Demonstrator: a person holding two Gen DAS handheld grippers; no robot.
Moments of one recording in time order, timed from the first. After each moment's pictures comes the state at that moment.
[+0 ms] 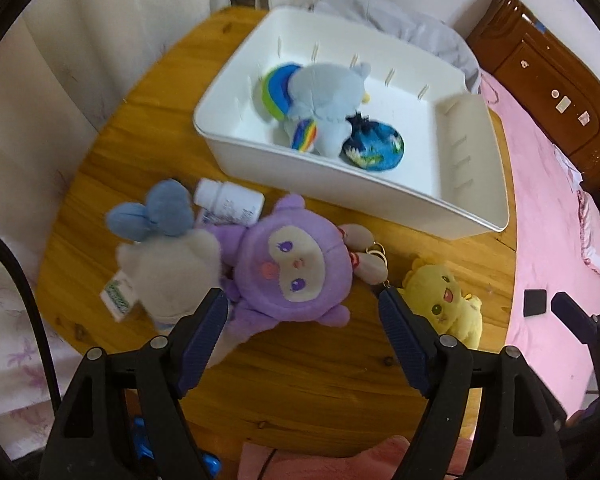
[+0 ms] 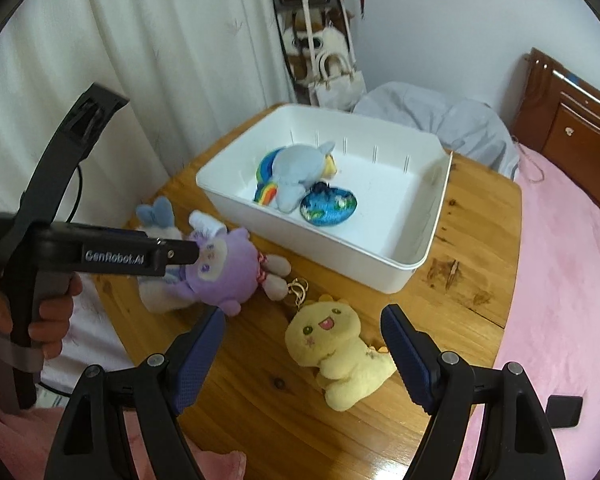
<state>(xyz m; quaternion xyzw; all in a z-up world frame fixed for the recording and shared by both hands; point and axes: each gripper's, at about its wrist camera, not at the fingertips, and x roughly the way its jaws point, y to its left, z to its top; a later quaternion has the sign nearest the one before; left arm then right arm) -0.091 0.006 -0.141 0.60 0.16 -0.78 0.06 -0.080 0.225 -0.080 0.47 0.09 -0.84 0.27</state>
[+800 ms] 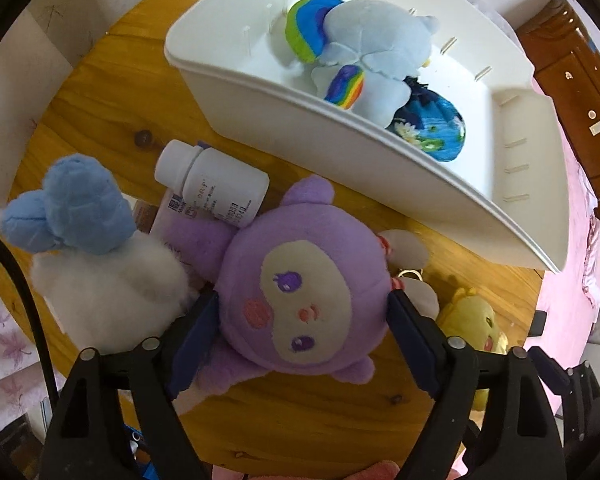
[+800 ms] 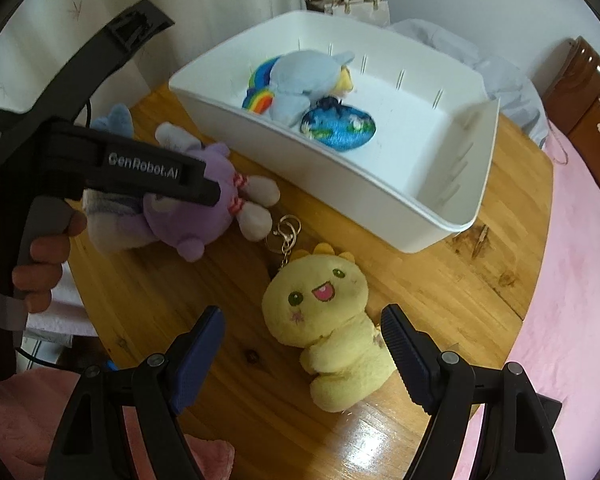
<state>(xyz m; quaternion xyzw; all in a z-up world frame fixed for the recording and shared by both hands) -0.124 -0.007 -0.207 0.65 0.22 -0.72 0.09 -0.107 0.197 -0.147 0.56 0.18 -0.76 0.26</state>
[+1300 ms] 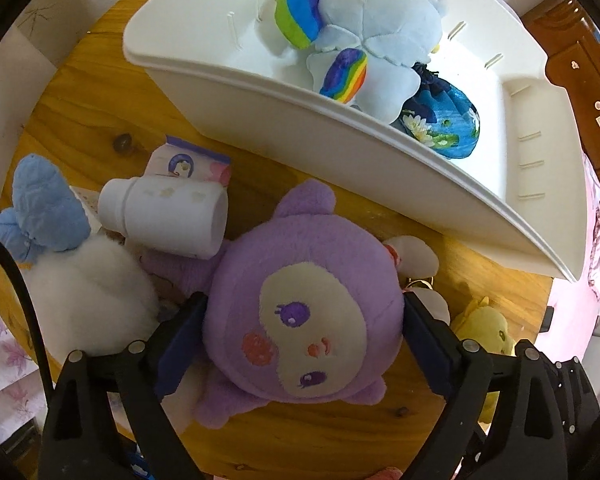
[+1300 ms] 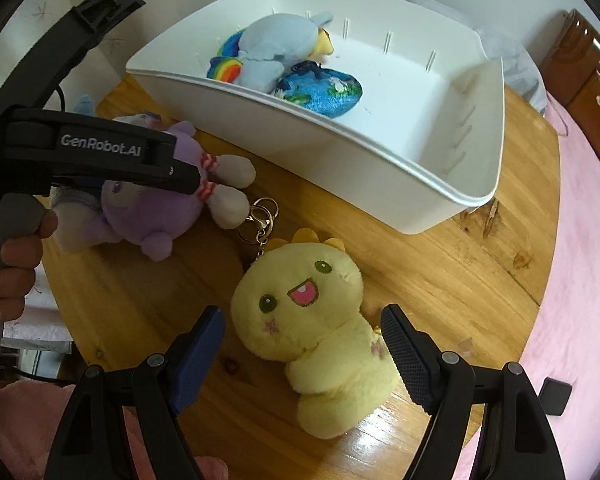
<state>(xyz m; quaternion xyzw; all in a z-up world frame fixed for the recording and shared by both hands) -0.131 0.000 -0.218 0.66 0.20 -0.71 0.09 -0.121 0.199 -0.178 0.59 0.16 -0.75 0.23</state>
